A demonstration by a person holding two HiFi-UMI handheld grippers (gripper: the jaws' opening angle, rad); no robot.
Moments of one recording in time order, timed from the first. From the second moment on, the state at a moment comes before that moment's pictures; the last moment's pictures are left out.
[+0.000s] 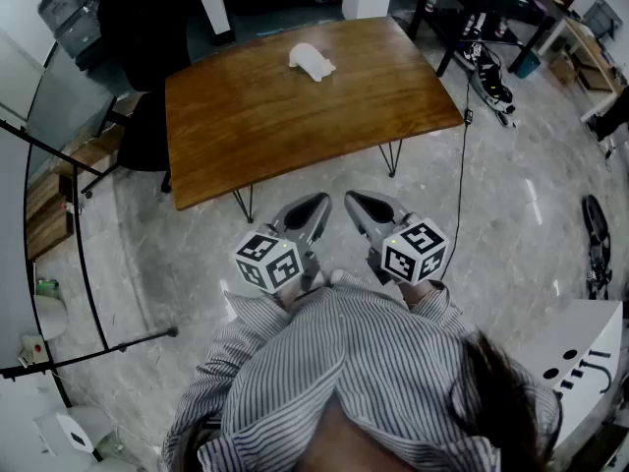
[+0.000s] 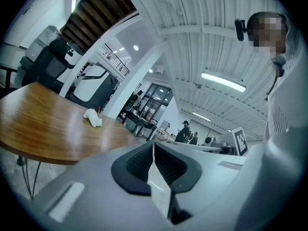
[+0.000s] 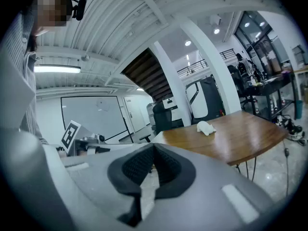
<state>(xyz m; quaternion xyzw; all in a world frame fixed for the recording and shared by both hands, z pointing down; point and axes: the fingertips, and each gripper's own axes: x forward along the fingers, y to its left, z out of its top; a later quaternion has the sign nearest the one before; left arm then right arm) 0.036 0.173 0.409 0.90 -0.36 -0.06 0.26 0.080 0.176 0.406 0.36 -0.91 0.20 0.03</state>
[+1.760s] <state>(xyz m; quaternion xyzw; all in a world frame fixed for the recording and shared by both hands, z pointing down) 0.025 0.016 0.425 0.88 -0.34 -0.14 0.30 0.086 0.016 0.440 0.35 -0.91 0.23 0.03</state>
